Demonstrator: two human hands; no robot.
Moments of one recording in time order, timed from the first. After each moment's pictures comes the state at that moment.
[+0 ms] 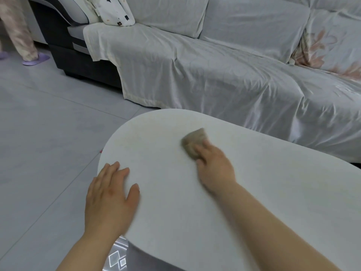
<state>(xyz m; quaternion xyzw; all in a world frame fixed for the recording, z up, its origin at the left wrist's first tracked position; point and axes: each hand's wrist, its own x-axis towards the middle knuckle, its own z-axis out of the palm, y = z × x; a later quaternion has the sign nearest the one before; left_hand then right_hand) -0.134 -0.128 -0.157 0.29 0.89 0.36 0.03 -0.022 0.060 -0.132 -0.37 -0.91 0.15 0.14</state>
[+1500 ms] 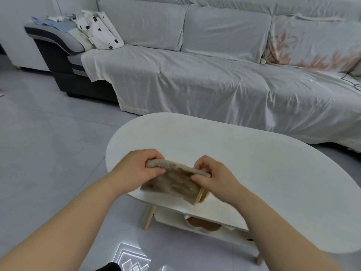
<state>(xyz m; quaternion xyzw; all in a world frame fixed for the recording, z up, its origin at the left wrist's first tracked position) -0.059 -0.144 -0.023 0.53 0.72 0.38 0.23 0.115 -0.035 -0.035 -0.31 -0.85 0.41 0.14</state>
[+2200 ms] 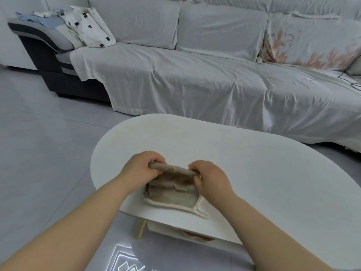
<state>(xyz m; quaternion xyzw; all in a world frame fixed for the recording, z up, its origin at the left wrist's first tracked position) -0.073 -0.084 -0.074 0.51 0.74 0.38 0.20 0.097 0.005 -0.082 -0.33 -0.91 0.19 0.17</state>
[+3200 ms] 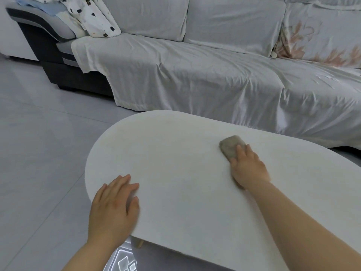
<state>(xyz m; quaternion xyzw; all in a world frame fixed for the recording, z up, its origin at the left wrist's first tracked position) -0.084 -0.132 -0.148 0.42 0.86 0.28 0.02 0.090 0.120 -0.125 -0.56 -0.82 0.11 0.02</state>
